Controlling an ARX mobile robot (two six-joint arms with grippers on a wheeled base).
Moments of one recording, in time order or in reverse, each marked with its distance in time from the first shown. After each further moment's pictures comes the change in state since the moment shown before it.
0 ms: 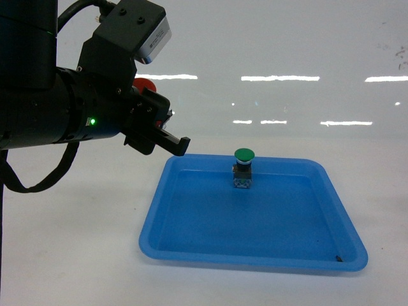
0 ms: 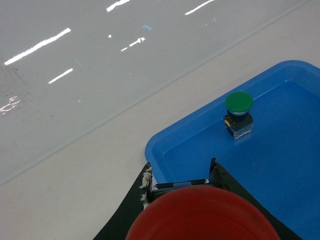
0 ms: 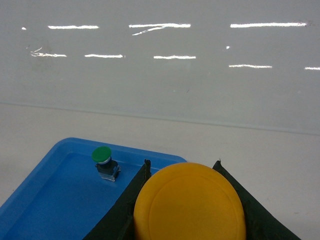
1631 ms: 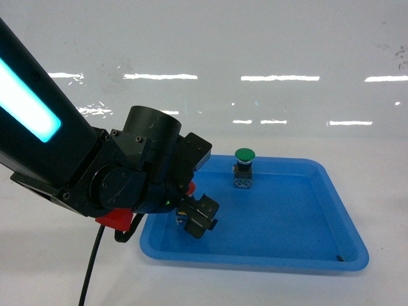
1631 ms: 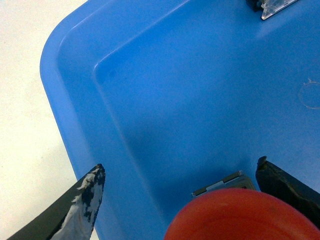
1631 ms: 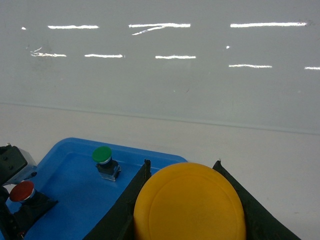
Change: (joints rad) left arm -0.040 0.586 0.375 -0.182 -0.089 -0.016; right arm 0.000 0.000 0.000 0.000 0.000 0.000
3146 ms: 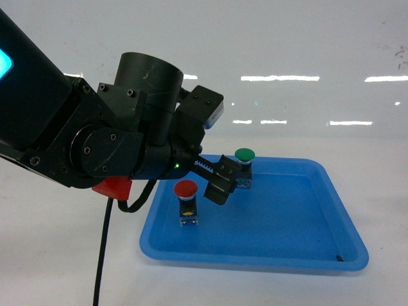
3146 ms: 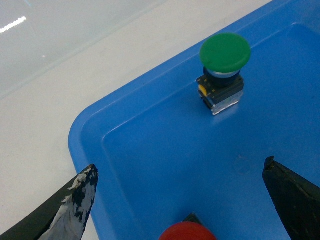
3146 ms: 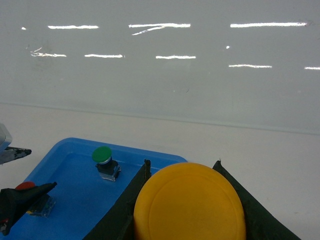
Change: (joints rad) left arm -0.024 -0.151 -0.042 0.060 0.075 -0.068; right arm 0.000 0.000 0.000 0.000 0.000 0.000
